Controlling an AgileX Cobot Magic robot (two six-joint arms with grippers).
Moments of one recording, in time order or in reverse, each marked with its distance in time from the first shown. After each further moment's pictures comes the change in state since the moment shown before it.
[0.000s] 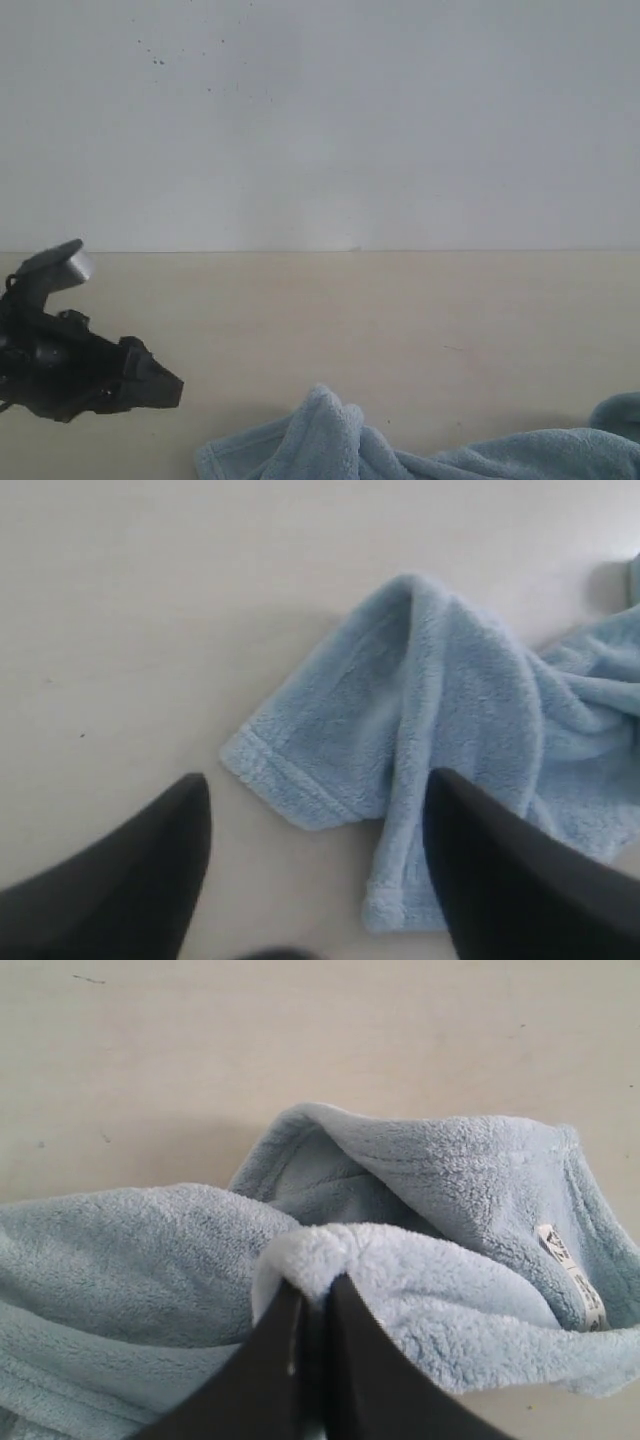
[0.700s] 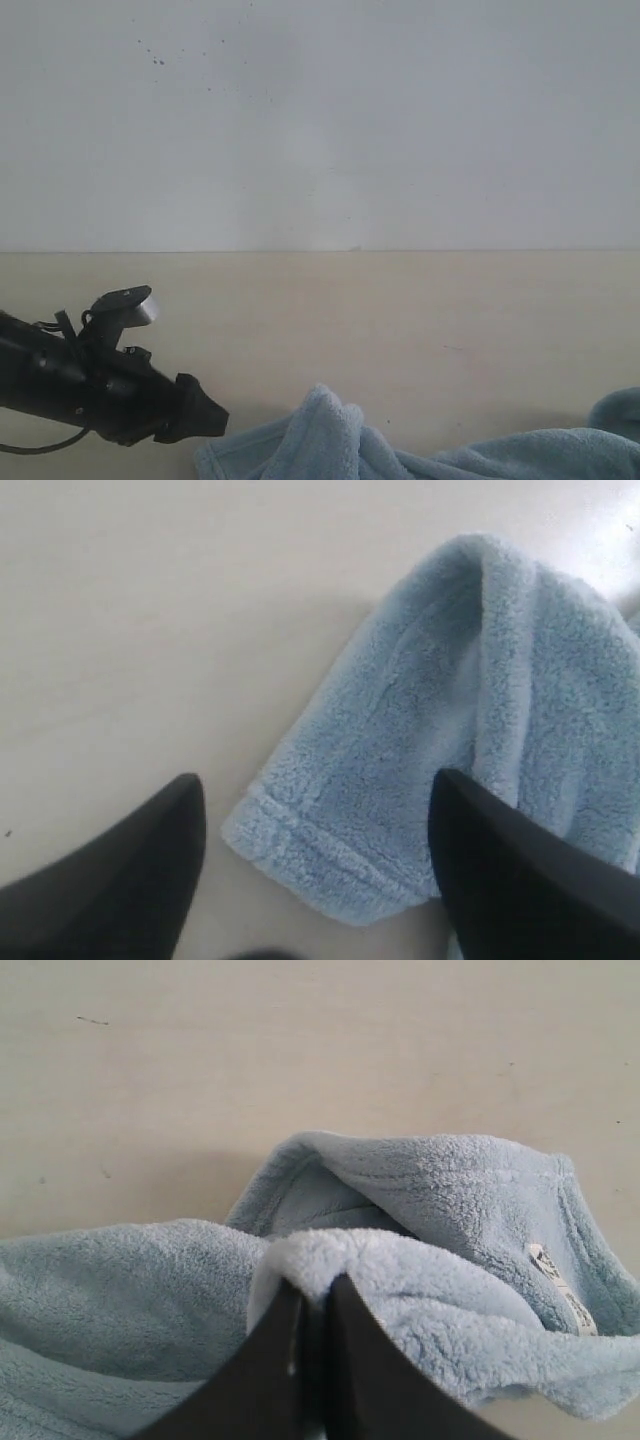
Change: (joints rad) left arm -0.071 0.279 -0.050 -0.335 -0.062 0.415; right arm 0.000 0.000 0.000 0.000 -0.053 0.000
